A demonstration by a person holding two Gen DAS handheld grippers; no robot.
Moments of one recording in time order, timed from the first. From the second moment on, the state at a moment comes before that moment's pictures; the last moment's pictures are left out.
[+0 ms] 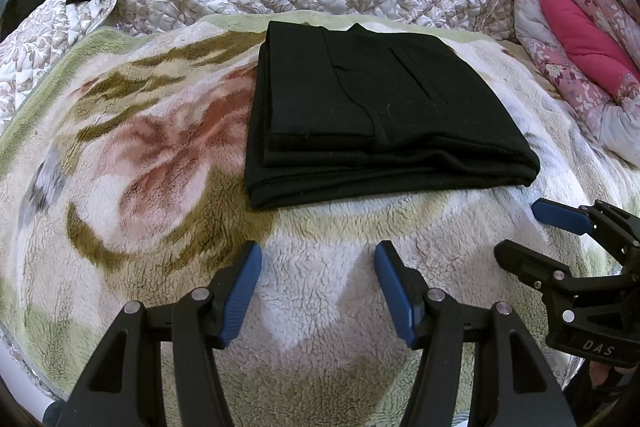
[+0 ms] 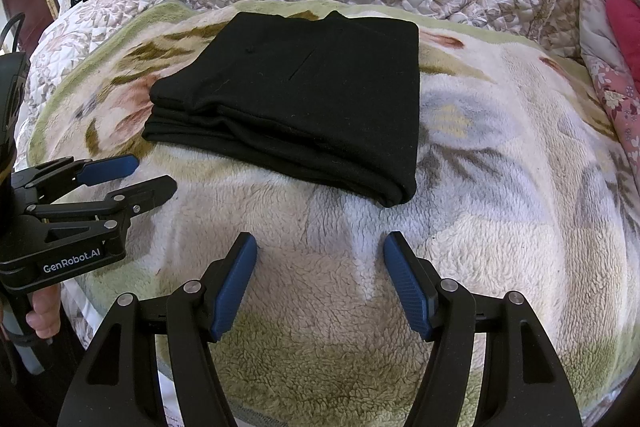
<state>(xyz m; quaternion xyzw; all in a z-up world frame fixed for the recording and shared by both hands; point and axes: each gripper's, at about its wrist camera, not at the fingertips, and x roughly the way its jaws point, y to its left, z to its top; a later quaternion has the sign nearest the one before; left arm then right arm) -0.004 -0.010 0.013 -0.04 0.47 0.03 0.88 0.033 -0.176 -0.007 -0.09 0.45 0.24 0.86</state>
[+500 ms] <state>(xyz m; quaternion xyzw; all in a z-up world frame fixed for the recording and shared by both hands) -0.004 -0.010 0.013 -0.04 0.47 0.03 0.88 0.033 -0.176 -0.007 -0.09 0.44 0.24 0.86</state>
